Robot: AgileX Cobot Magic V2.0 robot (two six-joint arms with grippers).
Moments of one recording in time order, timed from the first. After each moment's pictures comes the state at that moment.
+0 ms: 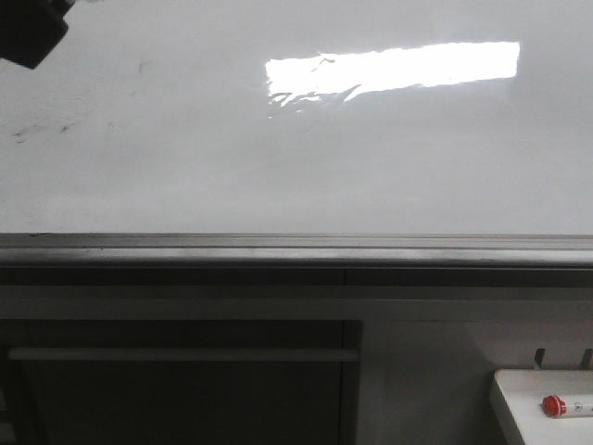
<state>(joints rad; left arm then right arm) -0.79 0.92 -0.85 -0.21 0.72 0.89 1.00 0.96 -0.91 0.10 0.49 -0.27</state>
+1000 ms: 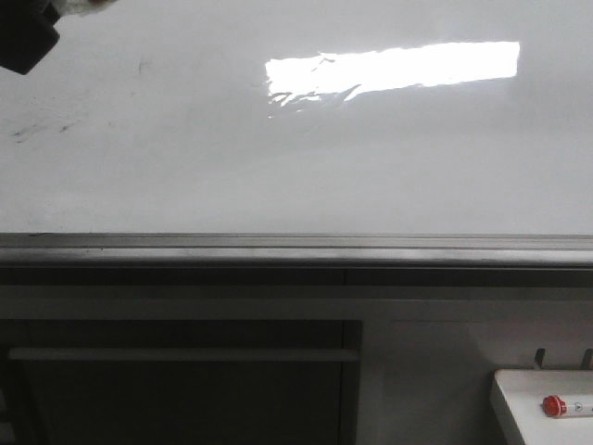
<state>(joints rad) -0.79 0.92 -0.85 -0.19 0.72 0.90 1.05 1.21 -0.95 0.13 0.24 -0.27</state>
